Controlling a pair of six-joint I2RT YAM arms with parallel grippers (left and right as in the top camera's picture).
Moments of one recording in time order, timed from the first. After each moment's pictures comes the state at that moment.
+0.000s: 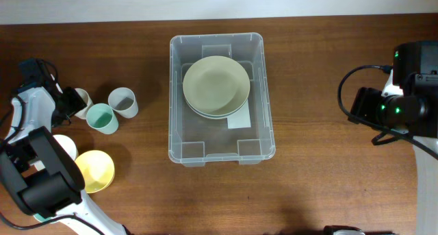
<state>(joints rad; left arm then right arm) 0.46 2.03 1.50 -0.72 -0.04 -0.19 -0.08 1.37 1.78 -1.59 0.11 0.30</state>
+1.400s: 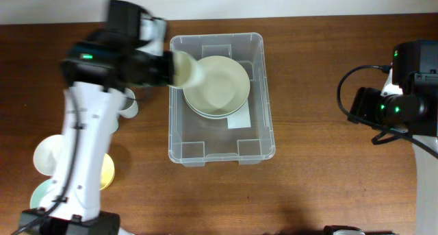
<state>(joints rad) -0.25 1.69 1.95 -1.28 0.21 -0.18 -0.08 1.37 1.78 -1.59 0.11 0.29</state>
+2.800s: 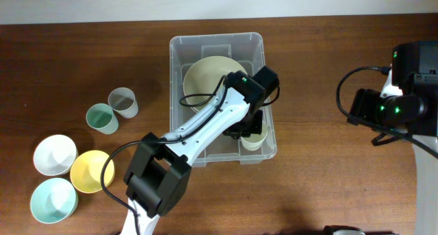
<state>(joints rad) -0.76 2.13 1.85 -1.26 0.04 -0.63 -0.08 1.37 1.78 -1.61 0.10 0.29</state>
